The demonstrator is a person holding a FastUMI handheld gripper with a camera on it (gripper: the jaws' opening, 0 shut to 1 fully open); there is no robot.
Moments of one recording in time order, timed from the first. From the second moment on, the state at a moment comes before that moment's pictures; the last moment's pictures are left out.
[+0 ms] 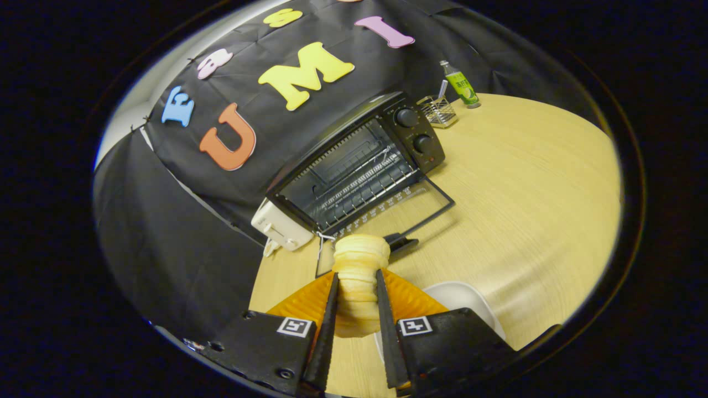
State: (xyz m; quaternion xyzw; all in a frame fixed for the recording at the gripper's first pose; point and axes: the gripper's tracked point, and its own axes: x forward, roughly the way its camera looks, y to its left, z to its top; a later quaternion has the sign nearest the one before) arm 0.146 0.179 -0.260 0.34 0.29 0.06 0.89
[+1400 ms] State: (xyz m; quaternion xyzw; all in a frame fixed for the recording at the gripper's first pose) arm 0.398 0.190 -0.282 0.34 0.27 0.03 0.90
